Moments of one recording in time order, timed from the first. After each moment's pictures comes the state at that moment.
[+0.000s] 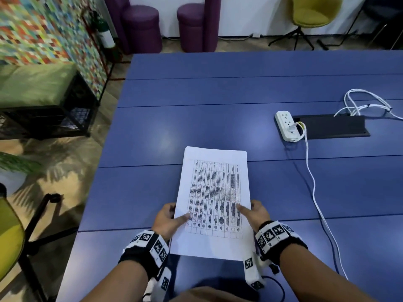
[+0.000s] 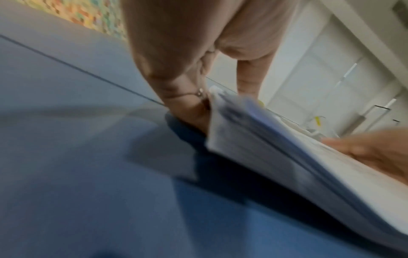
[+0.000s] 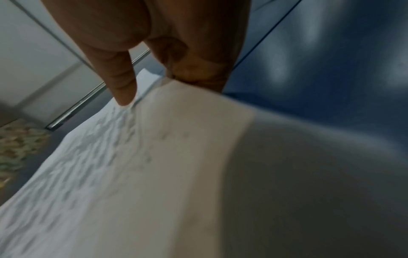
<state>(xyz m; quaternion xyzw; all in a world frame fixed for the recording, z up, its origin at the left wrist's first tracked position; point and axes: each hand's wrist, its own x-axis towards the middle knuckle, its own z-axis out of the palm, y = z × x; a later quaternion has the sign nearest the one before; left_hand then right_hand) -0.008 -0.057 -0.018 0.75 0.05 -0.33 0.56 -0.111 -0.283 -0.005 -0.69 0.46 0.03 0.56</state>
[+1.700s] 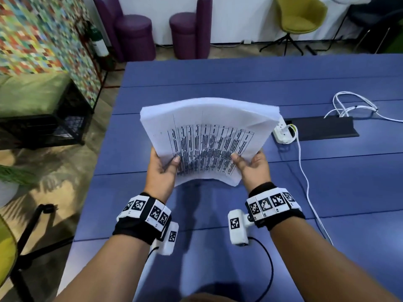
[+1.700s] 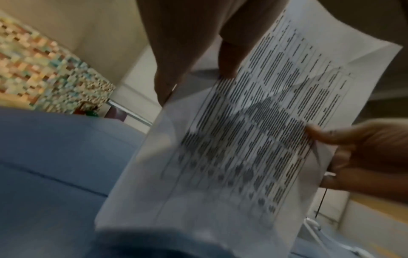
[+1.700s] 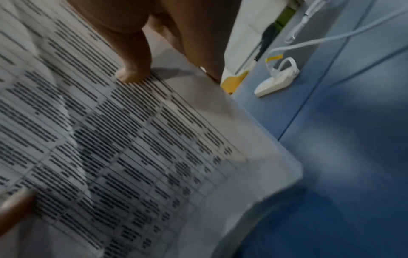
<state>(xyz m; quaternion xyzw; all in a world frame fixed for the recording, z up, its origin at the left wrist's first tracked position) 0.051 -0.109 0.091 0.67 -0.12 -0.07 0.73 -0.042 -0.289 0.108 -0.57 0.26 -0.26 0.73</state>
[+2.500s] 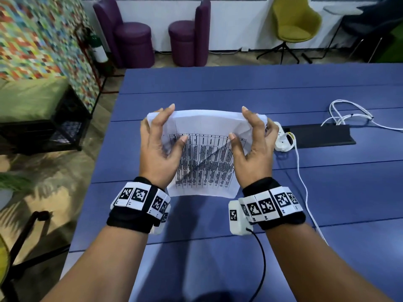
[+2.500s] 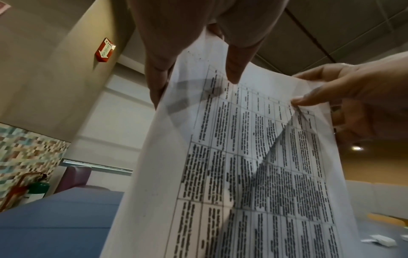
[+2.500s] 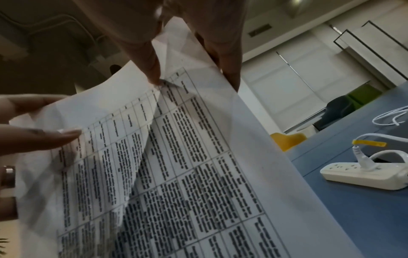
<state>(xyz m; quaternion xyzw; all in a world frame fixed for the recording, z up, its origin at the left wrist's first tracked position) 0.073 -0.122 0.159 0.75 -0.30 0.16 0.57 -0.028 -0.280 0.167 -0.79 0.17 -0.44 0.39</state>
